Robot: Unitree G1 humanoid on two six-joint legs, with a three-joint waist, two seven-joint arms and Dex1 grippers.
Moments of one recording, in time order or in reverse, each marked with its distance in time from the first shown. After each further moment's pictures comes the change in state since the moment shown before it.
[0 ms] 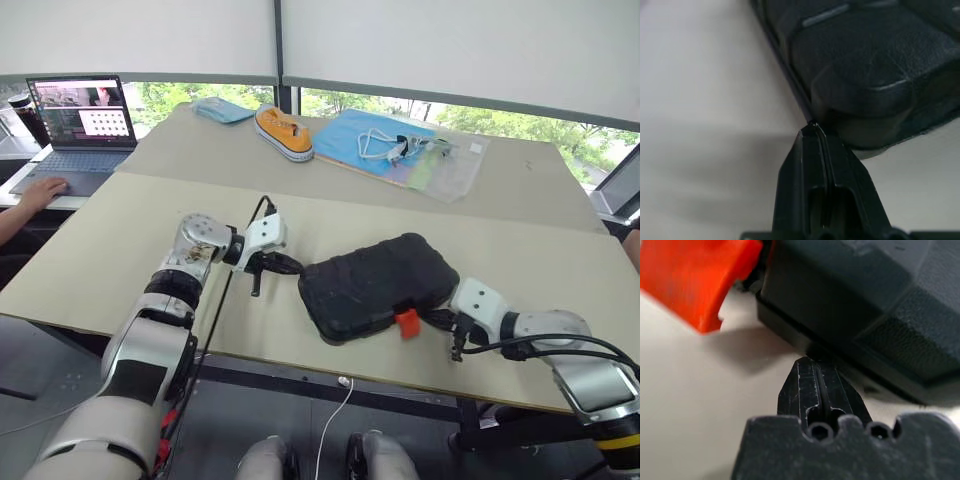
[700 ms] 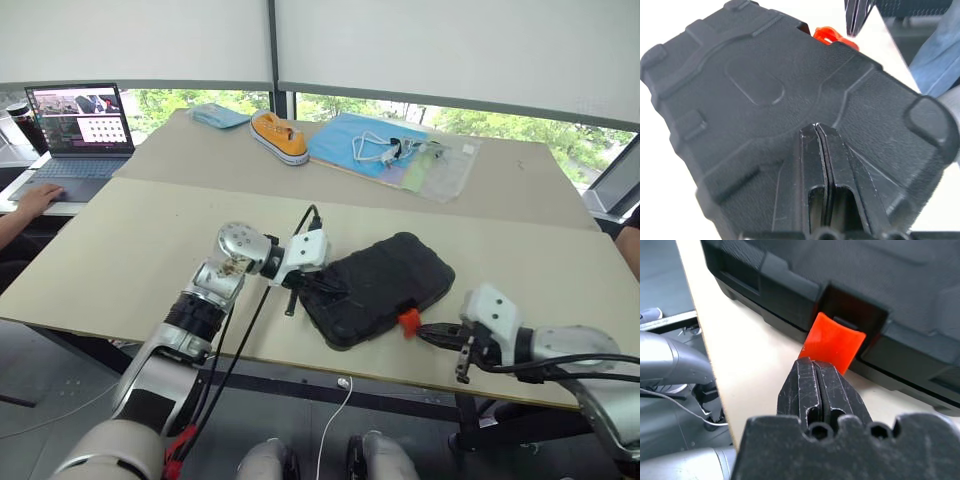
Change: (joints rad) left arm 0.164 -0.046 -0.141 -0.499 -0.046 0.159 0.059; right arm 0.099 0.003 -0.064 -0.260 0.180 0.196 0.012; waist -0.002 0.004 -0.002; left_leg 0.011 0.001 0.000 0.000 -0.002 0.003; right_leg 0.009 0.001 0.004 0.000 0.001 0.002
